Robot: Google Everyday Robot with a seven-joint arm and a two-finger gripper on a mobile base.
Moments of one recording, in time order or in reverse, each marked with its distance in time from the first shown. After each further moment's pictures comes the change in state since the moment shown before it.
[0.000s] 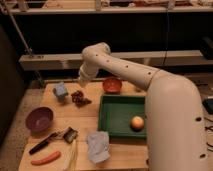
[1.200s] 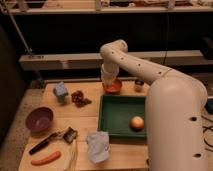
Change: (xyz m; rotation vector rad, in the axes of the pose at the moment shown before) arm -0.075 0.109 -0.023 -0.191 -0.153 0.352
